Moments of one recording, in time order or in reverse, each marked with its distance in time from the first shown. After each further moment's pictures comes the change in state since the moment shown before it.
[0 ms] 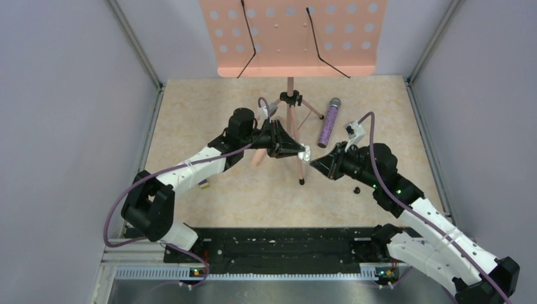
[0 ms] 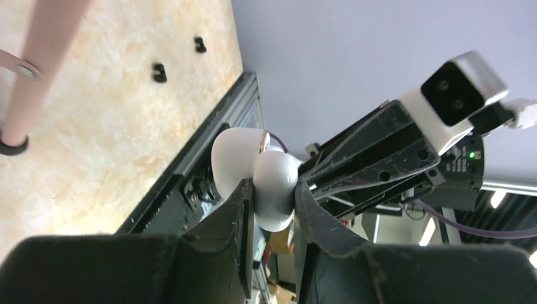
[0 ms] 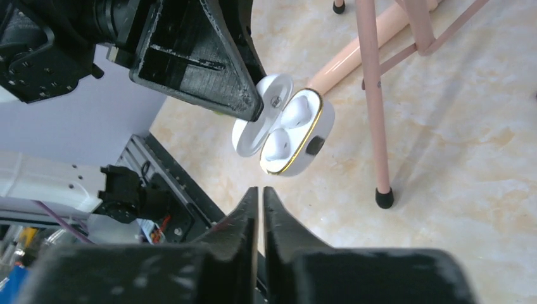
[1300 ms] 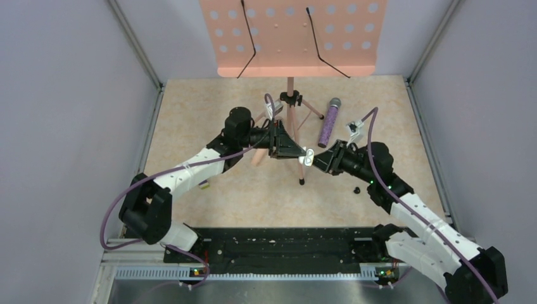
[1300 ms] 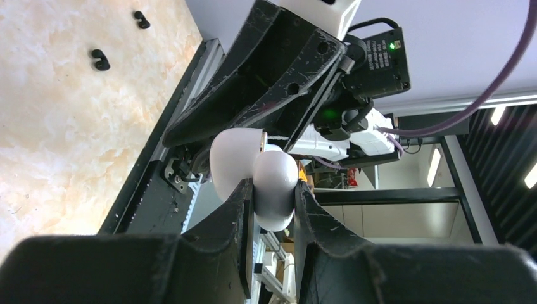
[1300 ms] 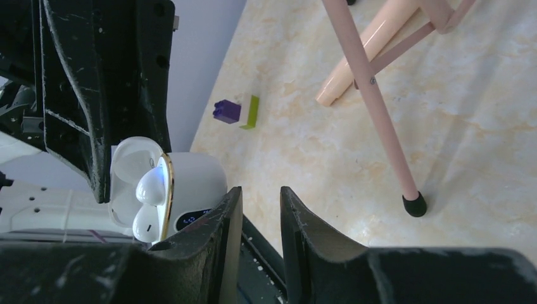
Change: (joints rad) left arm -0.005 -0.030 -0.016 0.140 0.150 0.024; right arm -0.122 0.079 -0.124 0.222 -0.126 0.227
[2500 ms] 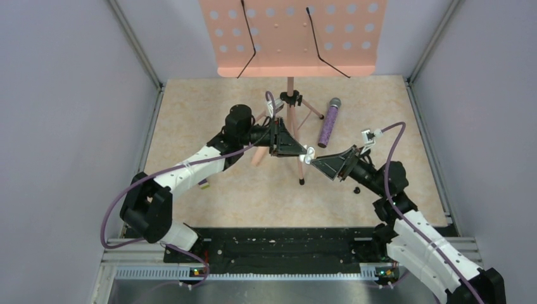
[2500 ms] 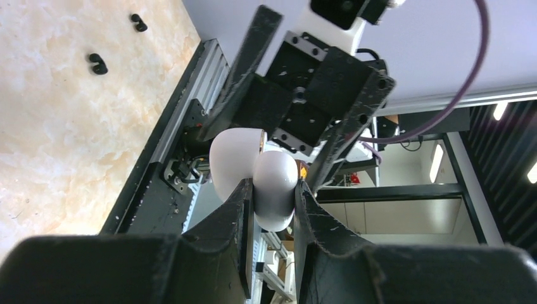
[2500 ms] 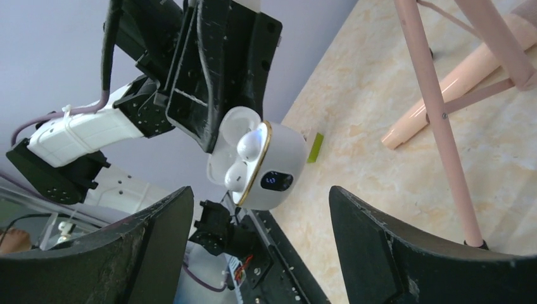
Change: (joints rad) left arm -0.003 0.010 0.032 -0.029 0.013 0.021; right arm -0.052 -0.192 -0.194 0.361 -0.100 0.159
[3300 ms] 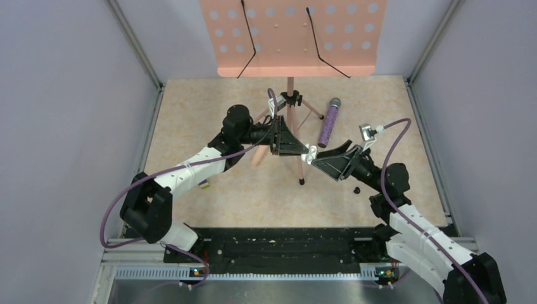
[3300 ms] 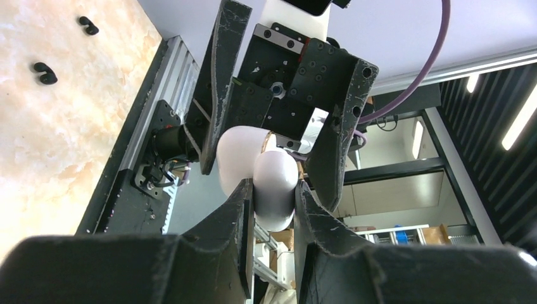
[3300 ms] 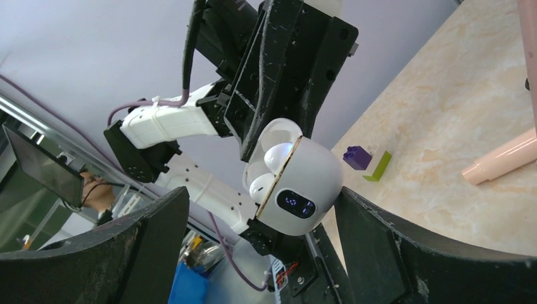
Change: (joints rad) left arm -0.013 0.000 -0.005 0.187 0.054 -0.128; right arm -0.001 0.137 -0.040 0.433 -0.133 0.201
